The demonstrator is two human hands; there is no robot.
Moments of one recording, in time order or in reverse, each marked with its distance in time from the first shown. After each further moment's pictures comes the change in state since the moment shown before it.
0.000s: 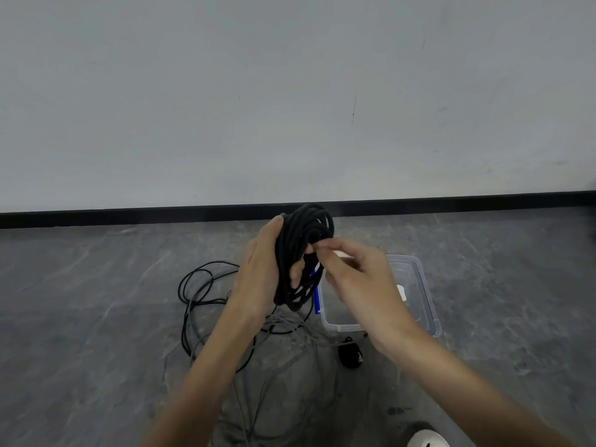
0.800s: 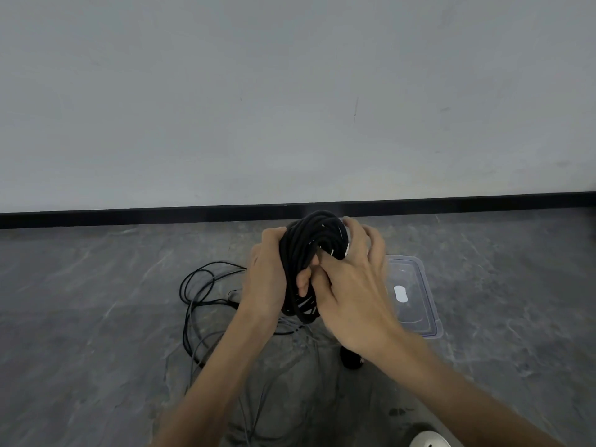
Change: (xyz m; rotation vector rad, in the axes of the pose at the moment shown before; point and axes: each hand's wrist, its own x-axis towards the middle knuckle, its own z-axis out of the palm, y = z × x) left_hand -0.004 0.001 0.007 -0.054 -0.005 0.011; right_hand 0.004 0.030 0.009 -0.935 0.079 -0.359
